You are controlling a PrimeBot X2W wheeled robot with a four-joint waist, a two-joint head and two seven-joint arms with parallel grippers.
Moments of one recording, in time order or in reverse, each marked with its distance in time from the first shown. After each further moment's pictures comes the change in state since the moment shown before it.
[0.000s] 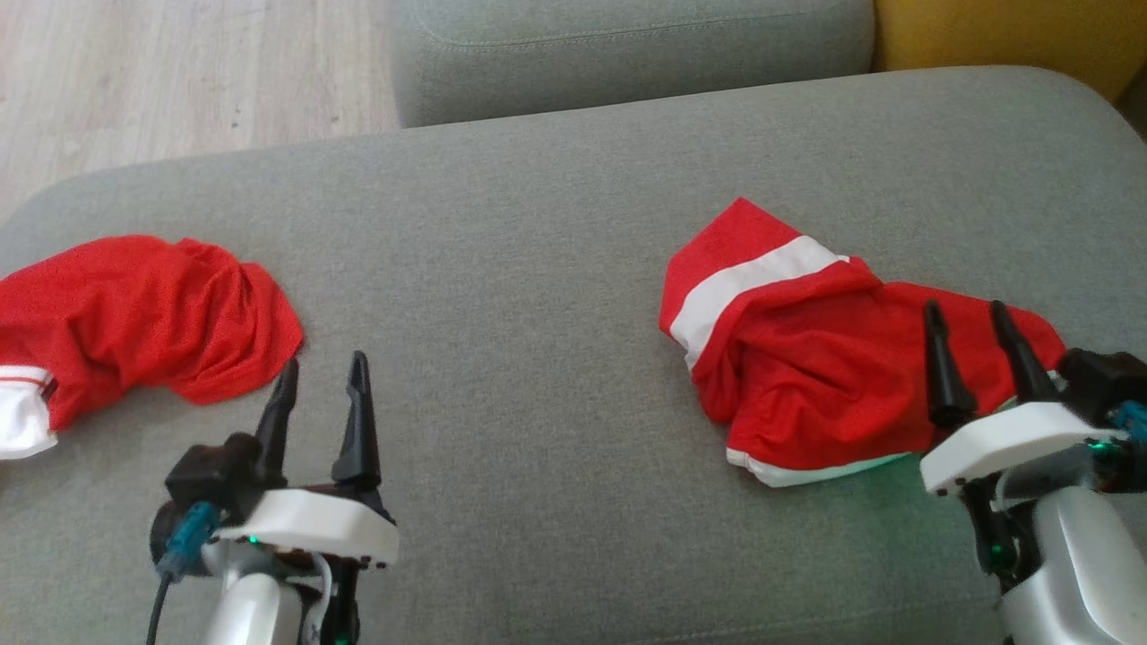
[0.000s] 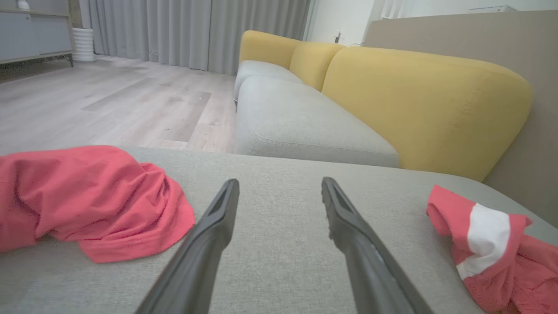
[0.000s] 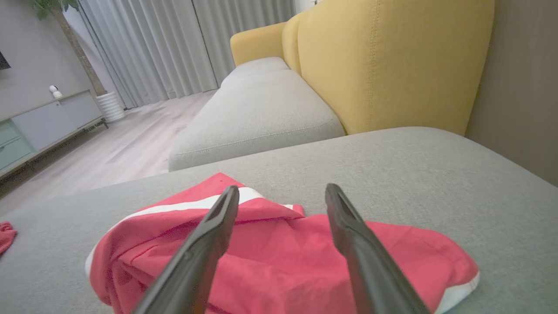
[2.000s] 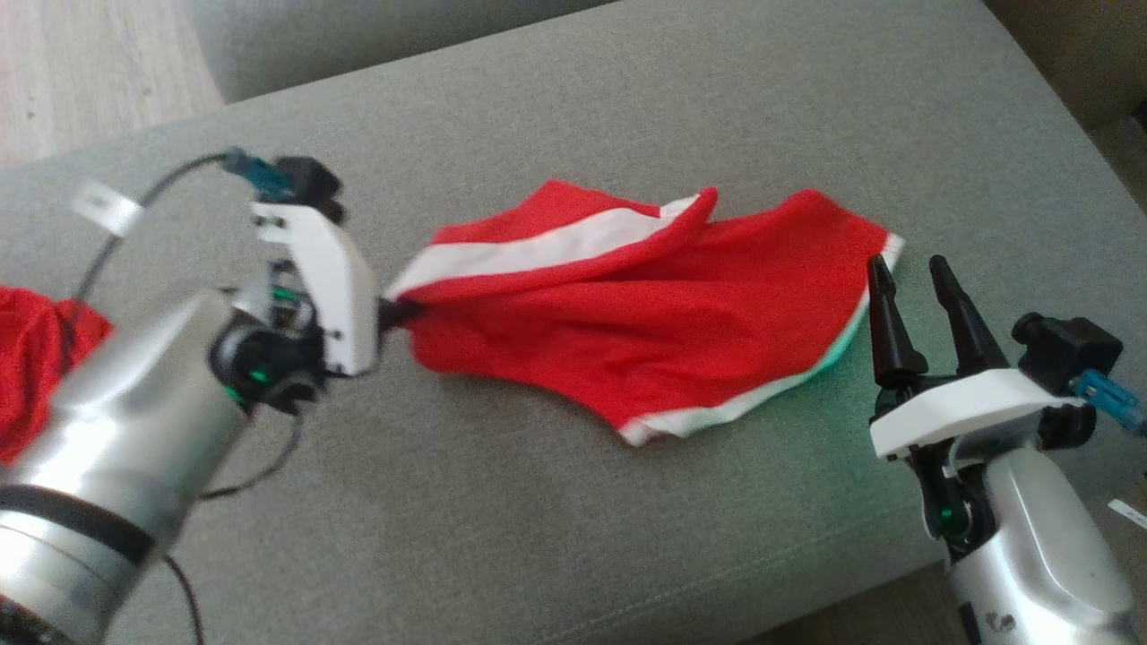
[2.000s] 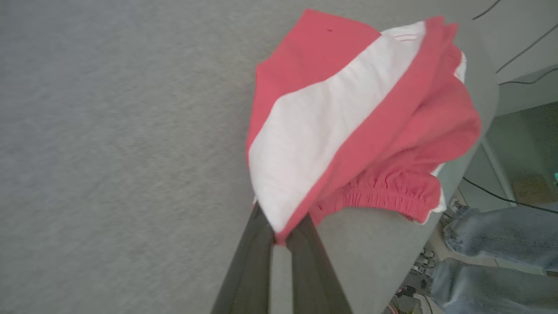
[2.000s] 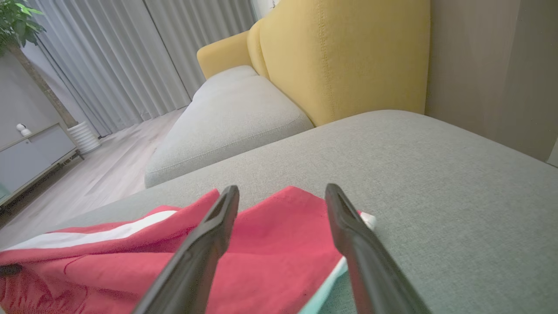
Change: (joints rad) left arm -0.792 0.342 -0.807 0.458 -0.962 -0.149 0.811; right arm -0.072 0.022 0.128 0.010 0.127 0.000 -0.063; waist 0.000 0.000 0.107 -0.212
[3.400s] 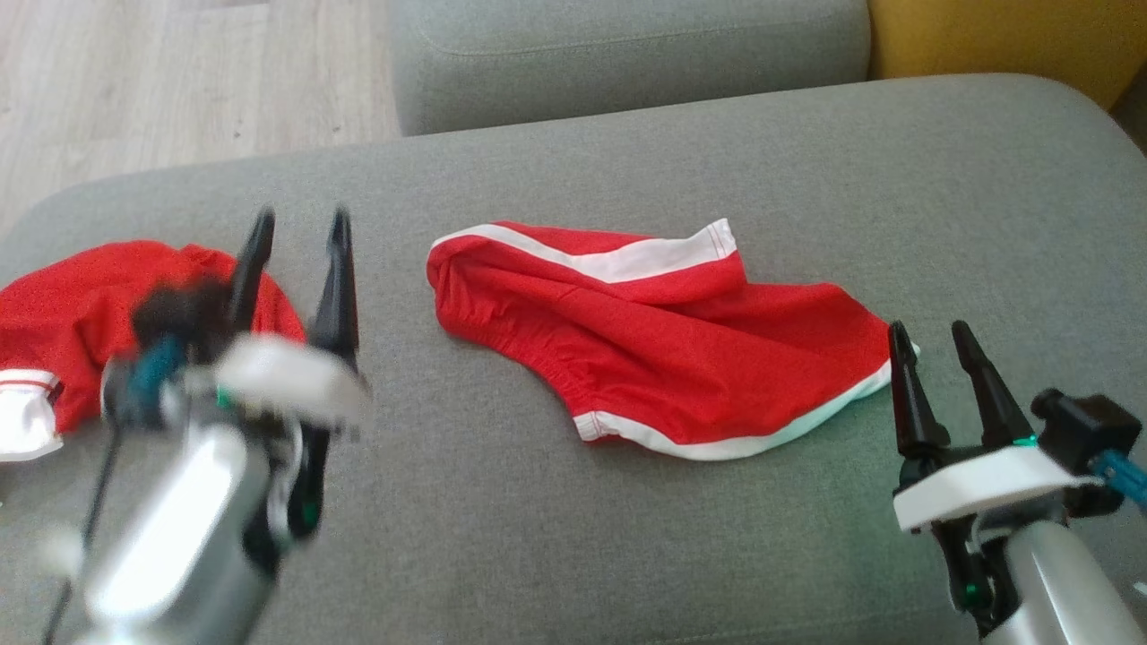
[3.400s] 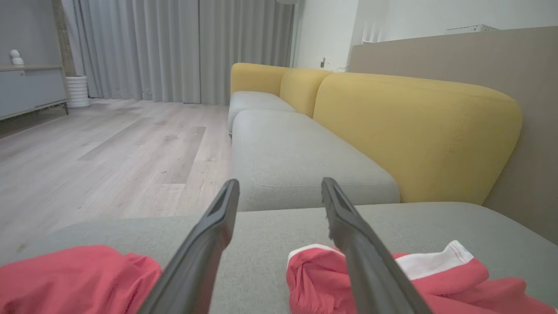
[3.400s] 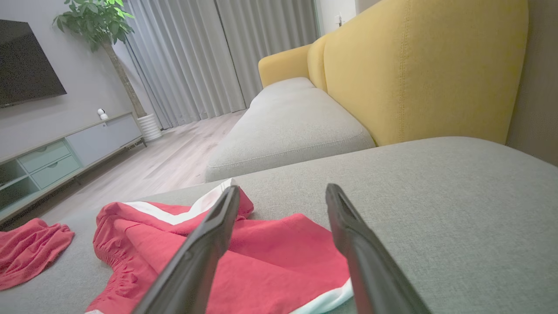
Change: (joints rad) left arm 0.439 0.013 0.363 -0.470 0.547 0.451 -0.812; right arm 0.151 -0.047 0.007 -0.074 -0.019 0.000 -0.058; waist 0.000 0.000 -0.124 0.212
